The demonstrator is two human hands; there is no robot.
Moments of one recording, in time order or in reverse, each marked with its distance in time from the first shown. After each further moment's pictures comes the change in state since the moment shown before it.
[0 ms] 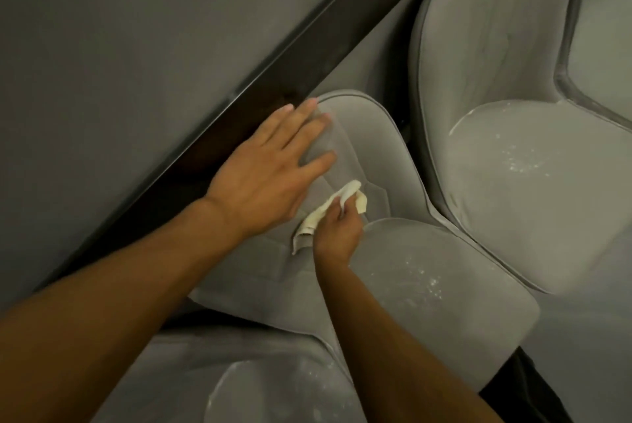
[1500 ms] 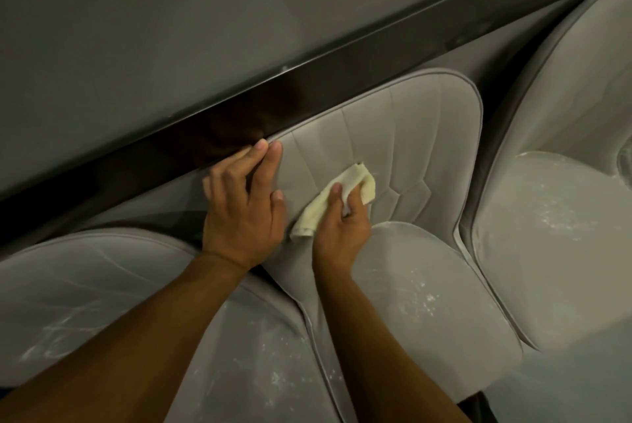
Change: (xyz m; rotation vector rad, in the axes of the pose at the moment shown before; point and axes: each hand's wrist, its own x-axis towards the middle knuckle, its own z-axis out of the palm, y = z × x) left_hand -0.138 0.087 0.084 -0.344 0.514 -0.904; right_hand -0.069 0.012 -0.002 0.073 -0.229 -0.079
